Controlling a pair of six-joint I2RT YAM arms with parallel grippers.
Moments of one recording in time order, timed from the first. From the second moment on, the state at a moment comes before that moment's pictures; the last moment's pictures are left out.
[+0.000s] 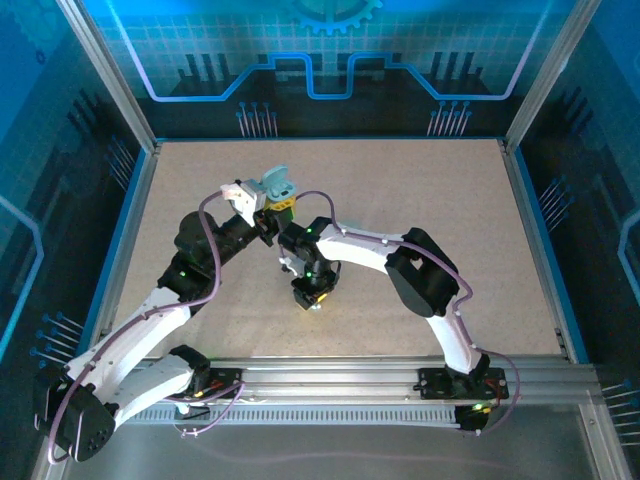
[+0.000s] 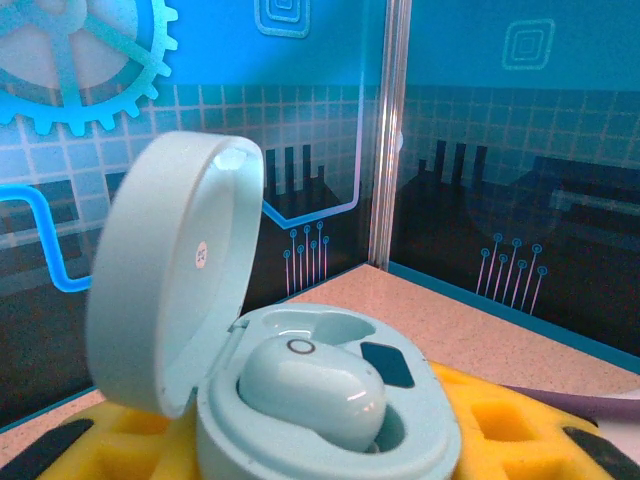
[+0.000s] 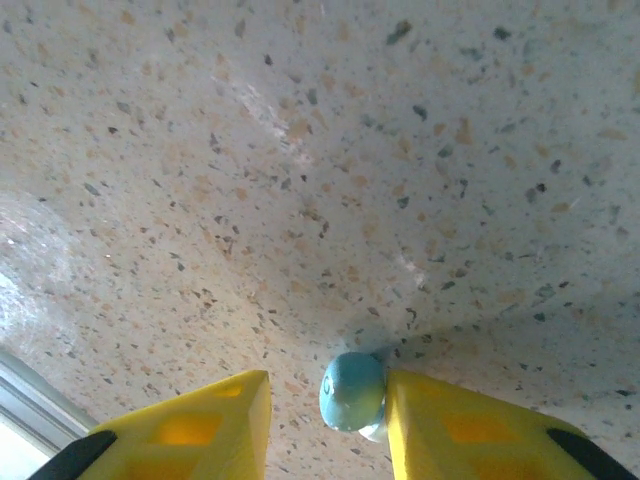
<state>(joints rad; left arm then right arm) -0.46 0.95 0.71 0.35 0.25 -0.05 0.91 2.15 1.64 -1.09 -0.29 0.15</state>
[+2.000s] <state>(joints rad) -0.46 0.96 0.71 0.35 0.25 -0.05 0.93 2.16 1.63 -1.11 -0.20 0.25</state>
